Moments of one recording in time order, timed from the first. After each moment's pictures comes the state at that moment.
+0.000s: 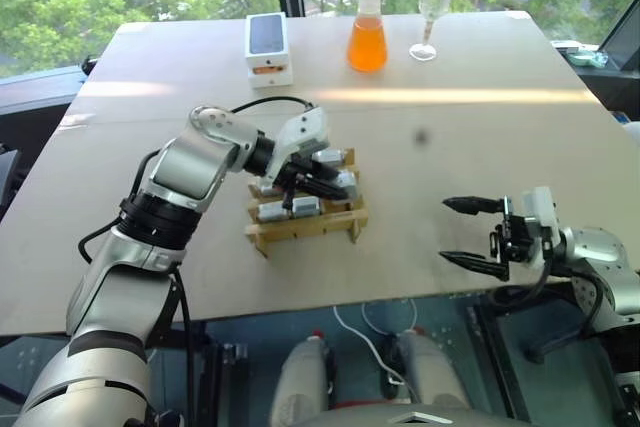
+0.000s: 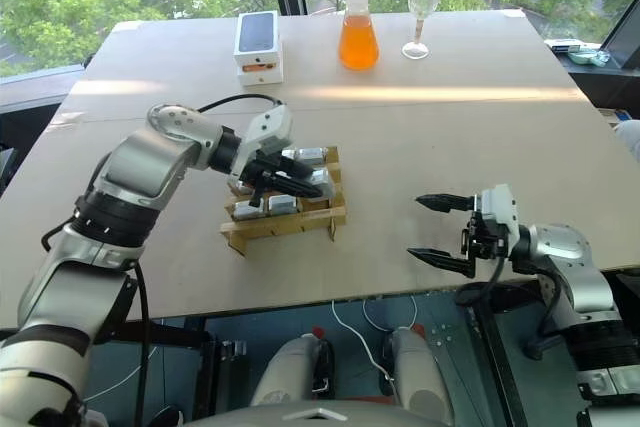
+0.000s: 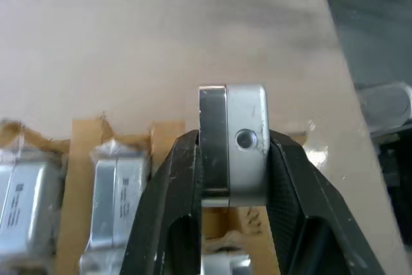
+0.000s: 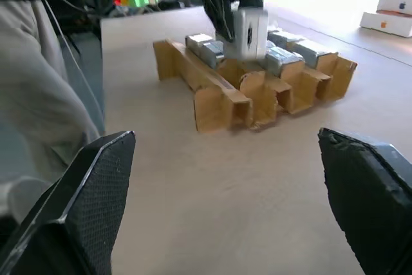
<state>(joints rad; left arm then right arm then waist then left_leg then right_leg) -0.87 0.71 -0.36 0.12 -0.21 0.60 -1.42 -0.18 -0.66 0.02 0.07 0.67 -0.02 1.34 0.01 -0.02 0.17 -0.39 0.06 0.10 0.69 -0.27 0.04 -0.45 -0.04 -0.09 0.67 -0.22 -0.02</state>
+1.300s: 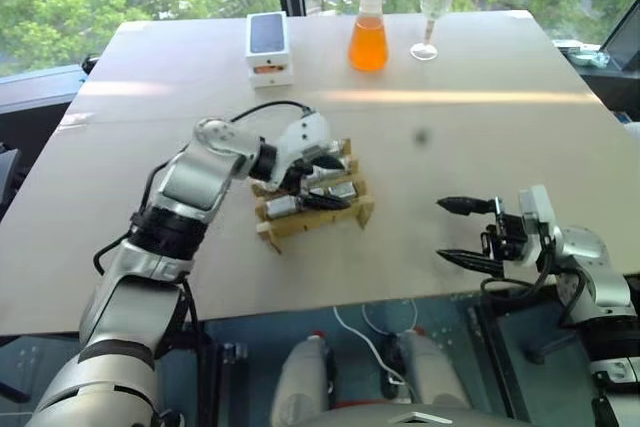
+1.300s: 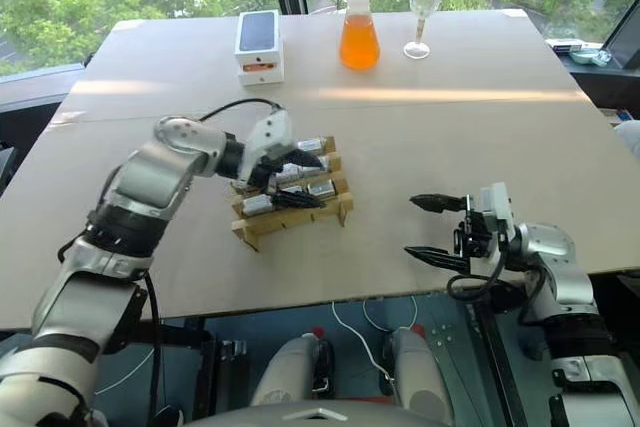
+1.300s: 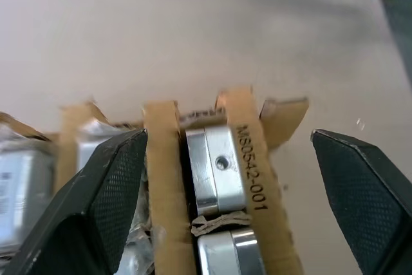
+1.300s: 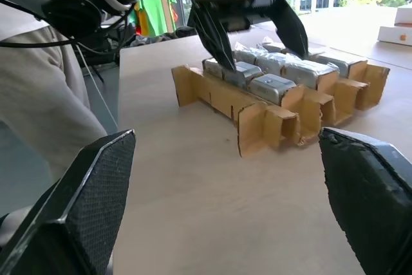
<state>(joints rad) -0.72 0.68 -0.16 0.00 -0.24 0.63 -1.29 -0.25 -0.53 -0.03 0.18 0.62 -0.01 1.43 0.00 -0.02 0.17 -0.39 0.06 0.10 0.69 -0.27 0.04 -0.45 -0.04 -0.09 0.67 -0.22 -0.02</state>
